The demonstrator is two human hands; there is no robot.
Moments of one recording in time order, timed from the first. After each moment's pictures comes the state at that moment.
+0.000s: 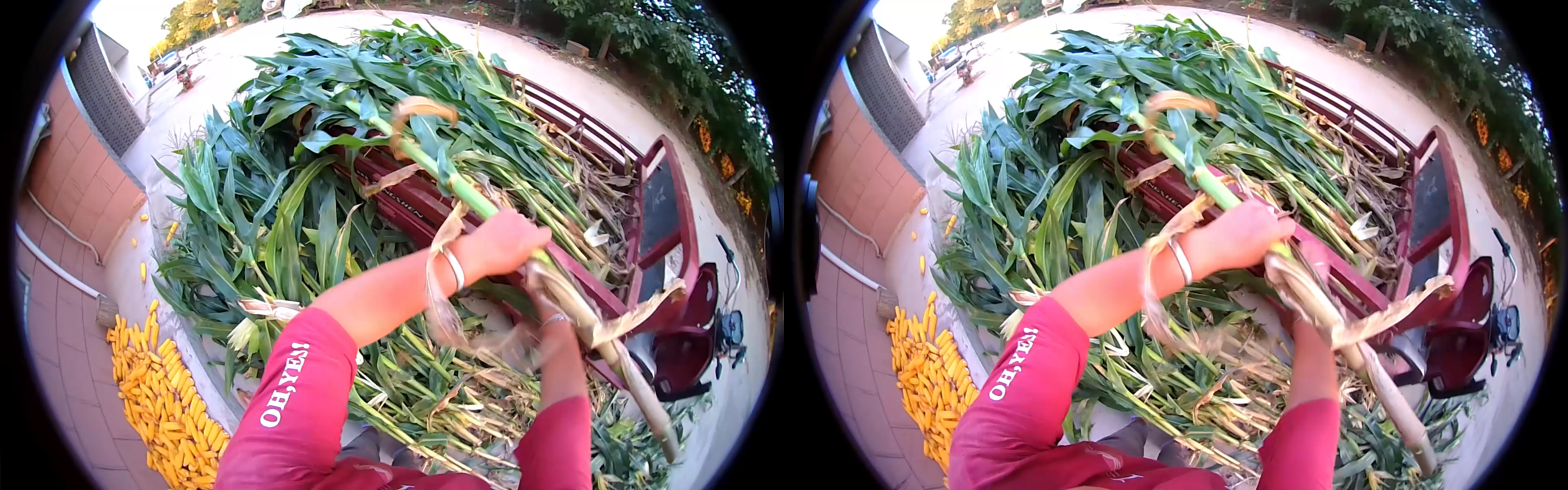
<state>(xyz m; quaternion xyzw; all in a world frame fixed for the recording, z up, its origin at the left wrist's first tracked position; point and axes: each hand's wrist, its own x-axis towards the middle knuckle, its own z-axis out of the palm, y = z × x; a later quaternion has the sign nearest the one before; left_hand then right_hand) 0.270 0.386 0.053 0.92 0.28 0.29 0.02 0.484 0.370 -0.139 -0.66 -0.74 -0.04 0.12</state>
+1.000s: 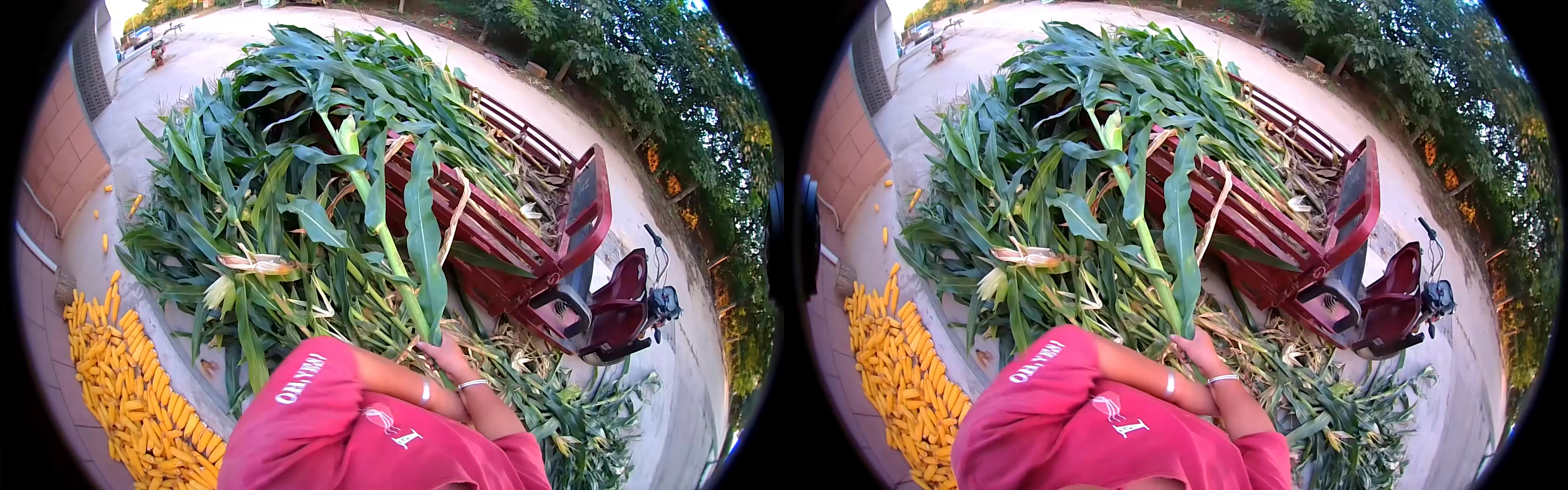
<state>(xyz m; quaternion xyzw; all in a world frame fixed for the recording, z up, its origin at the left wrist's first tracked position) 0.334 -0.092 -0.037 0.83 -0.07 0.11 0.54 0.383 -0.032 -0.035 -0.55 -0.44 0.69 0.20</state>
